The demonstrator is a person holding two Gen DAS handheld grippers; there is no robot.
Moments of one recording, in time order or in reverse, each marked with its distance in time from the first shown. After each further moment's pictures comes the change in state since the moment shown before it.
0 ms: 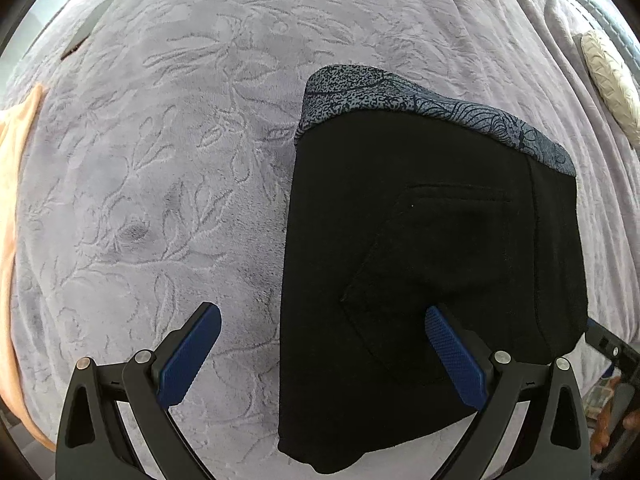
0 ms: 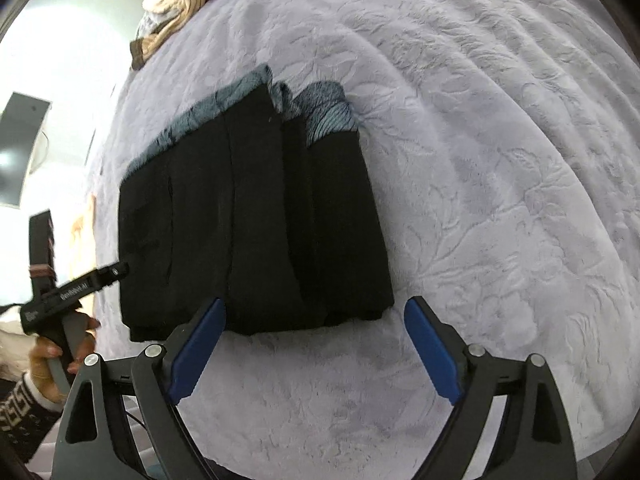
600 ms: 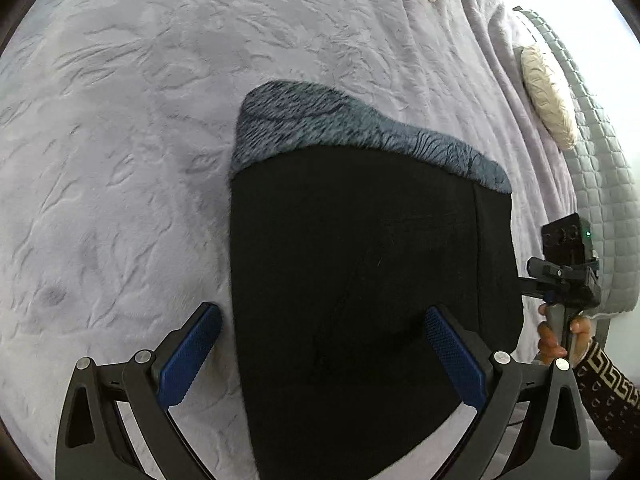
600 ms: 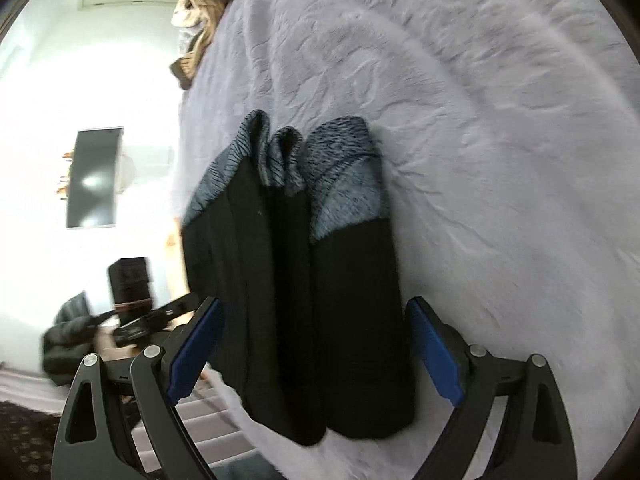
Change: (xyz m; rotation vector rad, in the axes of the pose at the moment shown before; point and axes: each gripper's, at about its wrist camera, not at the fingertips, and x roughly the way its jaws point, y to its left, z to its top) left arm 0.013 0.009 0.030 0.051 0.018 -0.347; right arm 0.068 -0.042 0.086 0.082 0.156 0.489
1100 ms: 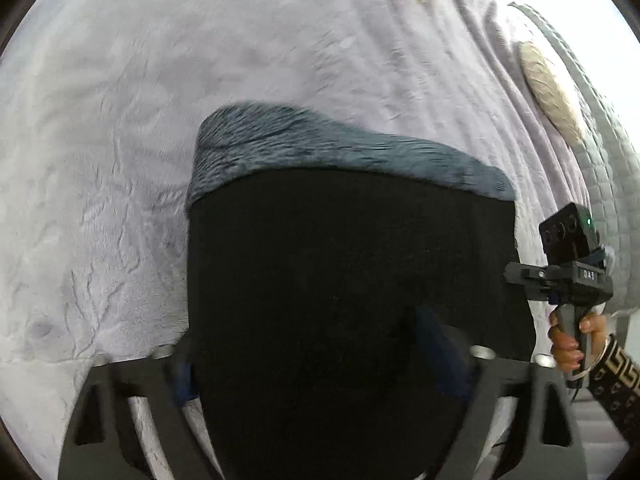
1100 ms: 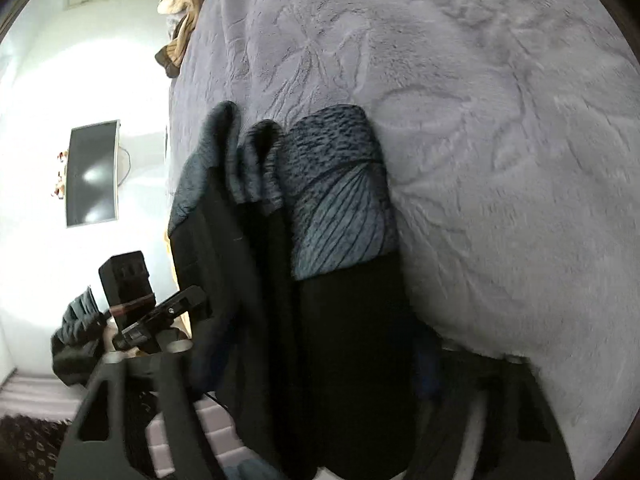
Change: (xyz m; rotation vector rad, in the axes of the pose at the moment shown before) left arm -0.002 -0.026 -0.011 0.063 -0.067 0.080; right arm 0.025 -0.011 0.009 0.050 0.071 -0.010
